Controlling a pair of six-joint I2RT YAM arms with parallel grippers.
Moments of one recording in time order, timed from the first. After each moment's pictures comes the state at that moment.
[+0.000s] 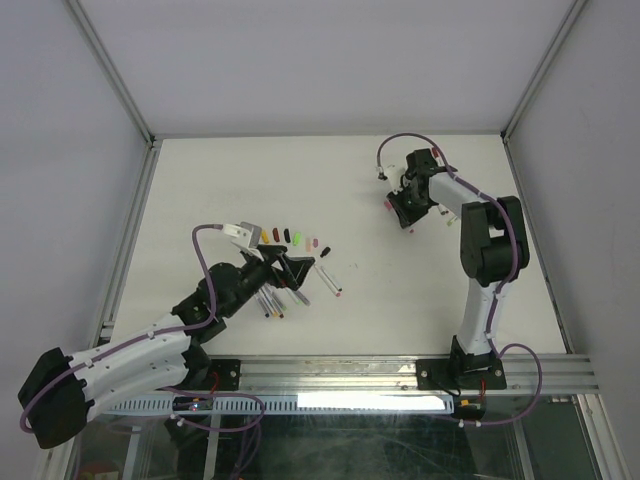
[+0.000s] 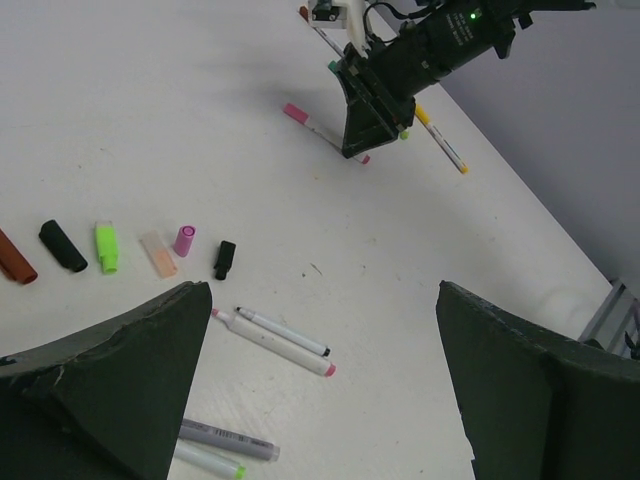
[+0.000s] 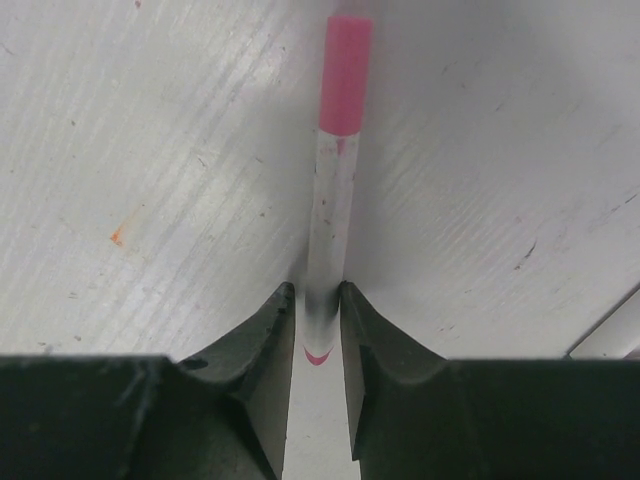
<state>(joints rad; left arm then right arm) -0.85 0.79 0.32 0.43 -0.19 -0.47 0.21 1.99 1.41 -0.65 -0.17 -0.46</state>
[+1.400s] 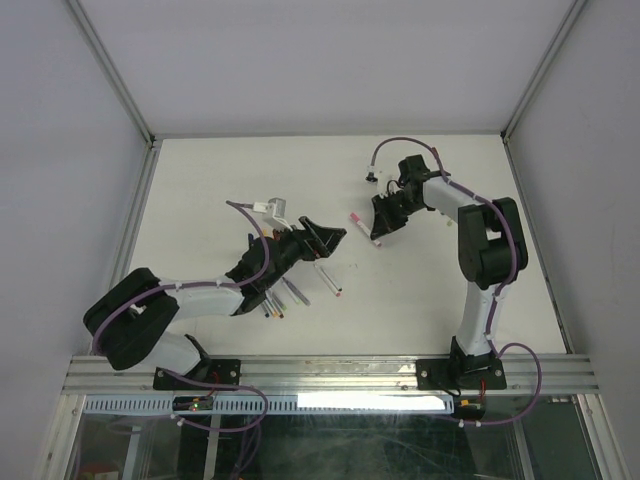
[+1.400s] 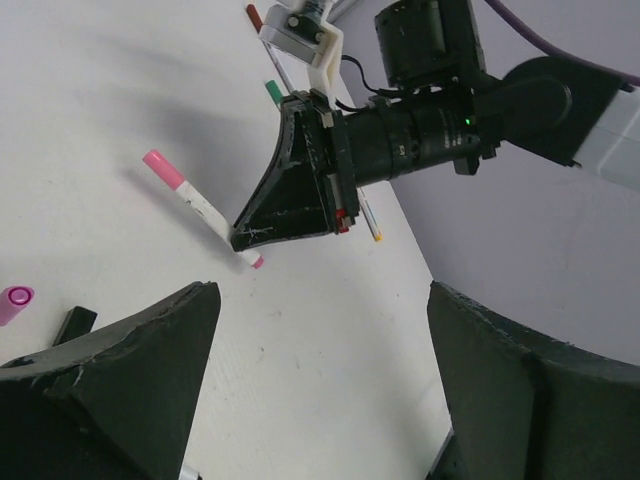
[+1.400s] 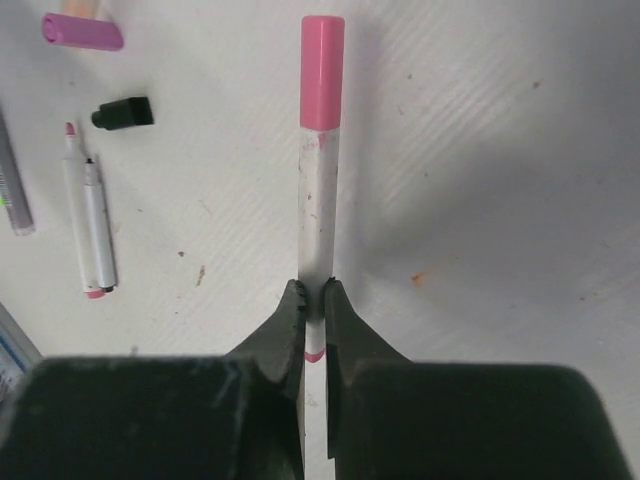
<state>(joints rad) -0.82 1.39 0.47 0.92 -0.12 -0.85 0.26 1.98 1.37 -0.67 -0.60 -0.31</state>
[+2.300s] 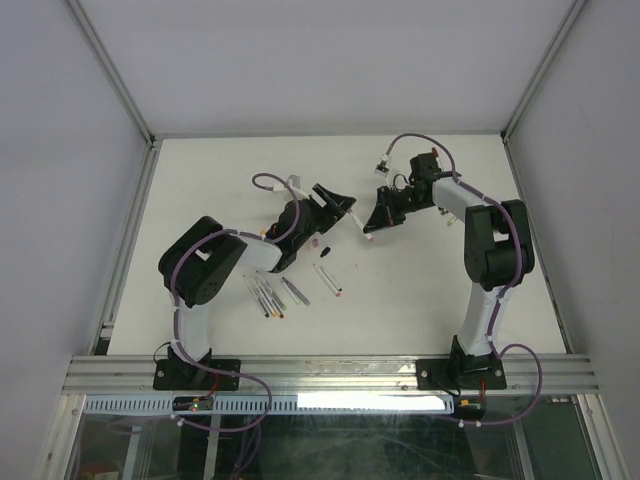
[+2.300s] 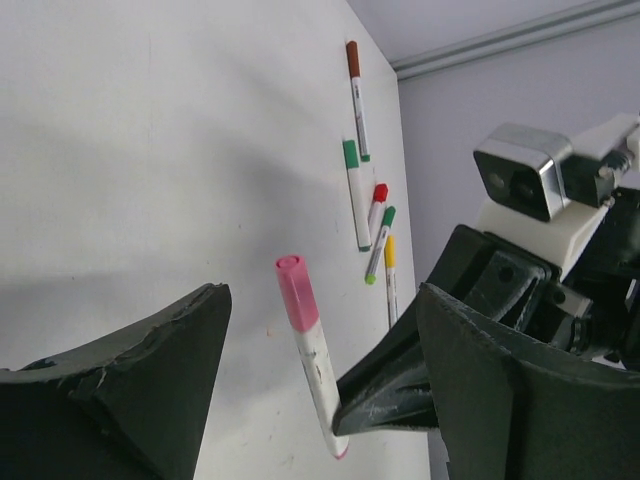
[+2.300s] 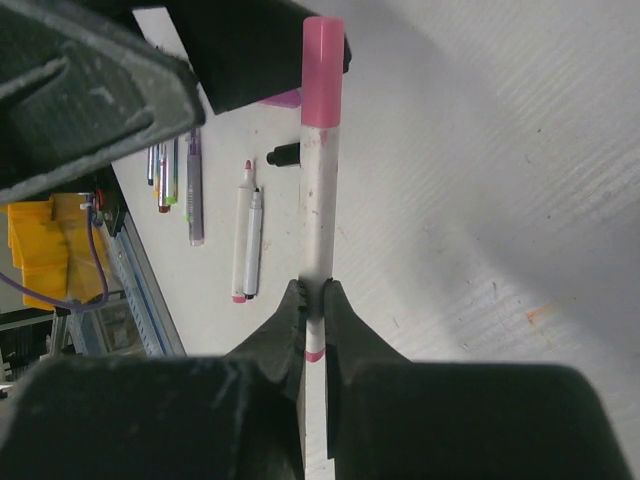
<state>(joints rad) -0.69 1.95 0.90 0.88 -0.10 -1.16 0.20 1.95 1.34 -0.60 -0.95 -0.16</state>
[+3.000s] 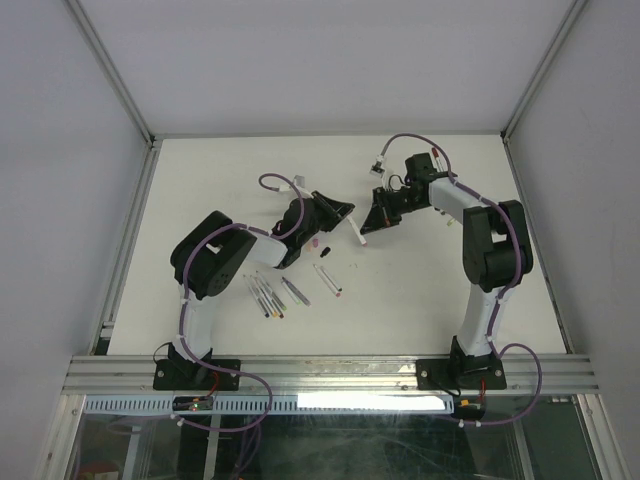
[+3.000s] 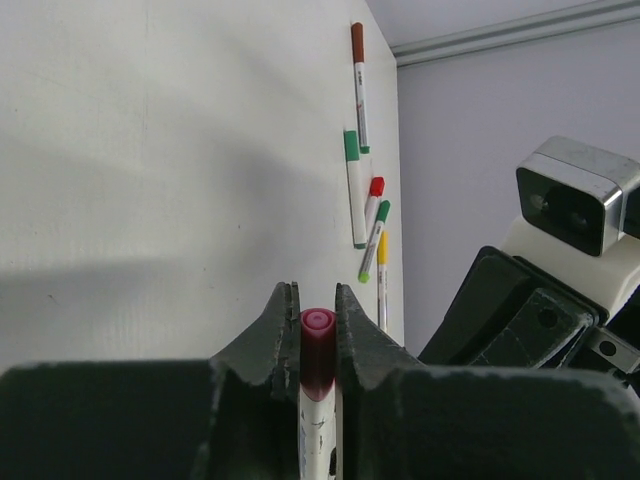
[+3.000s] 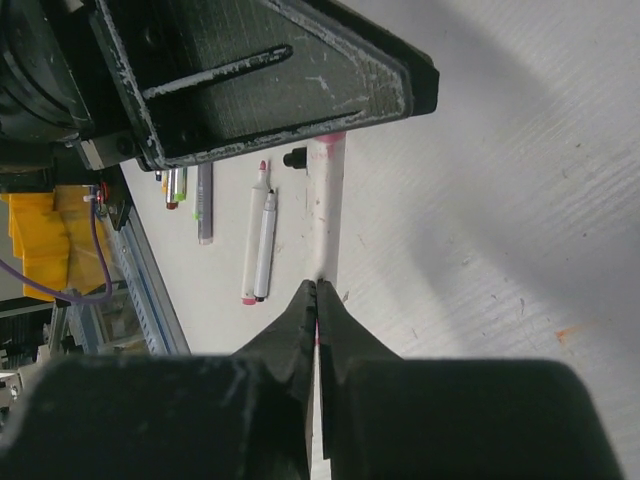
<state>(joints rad) -0.67 2.06 0.98 0.89 -0.05 -1.25 0.22 1.94 1.34 -0.60 -0.97 -0.15</state>
